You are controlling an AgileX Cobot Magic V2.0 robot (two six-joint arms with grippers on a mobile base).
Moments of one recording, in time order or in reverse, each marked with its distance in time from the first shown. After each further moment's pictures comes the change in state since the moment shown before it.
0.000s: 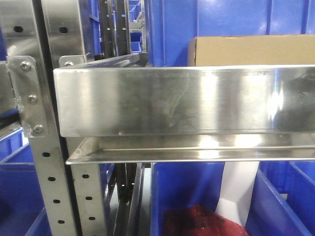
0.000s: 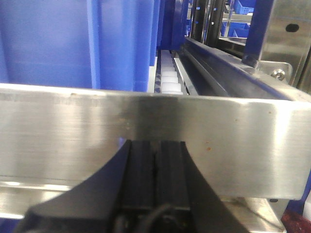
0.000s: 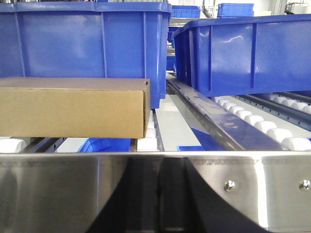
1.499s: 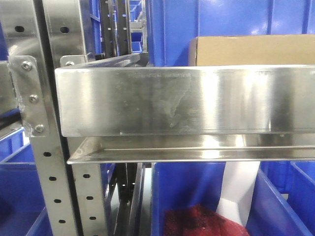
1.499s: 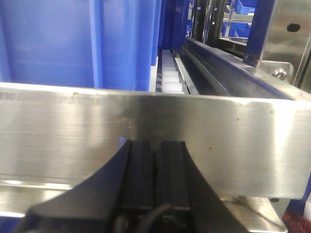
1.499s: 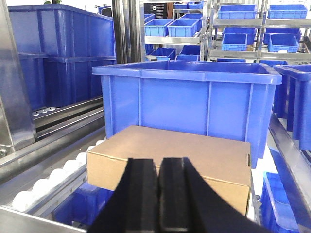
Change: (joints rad) left arm 0.000 0.000 0.000 0.000 0.000 0.000; right arm 0.287 0.242 -0.468 0.128 0.249 -0.090
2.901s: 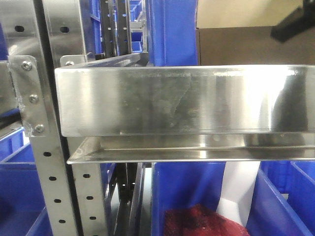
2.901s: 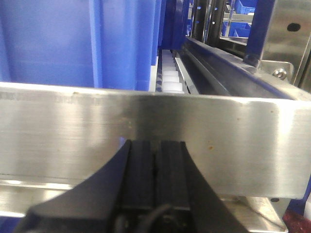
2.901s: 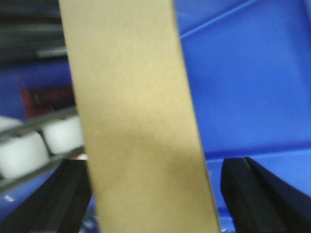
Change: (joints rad) left arm 0.000 0.000 0.000 0.000 0.000 0.000; right arm 0.000 0.983 -0.522 0.012 0.172 -1.023
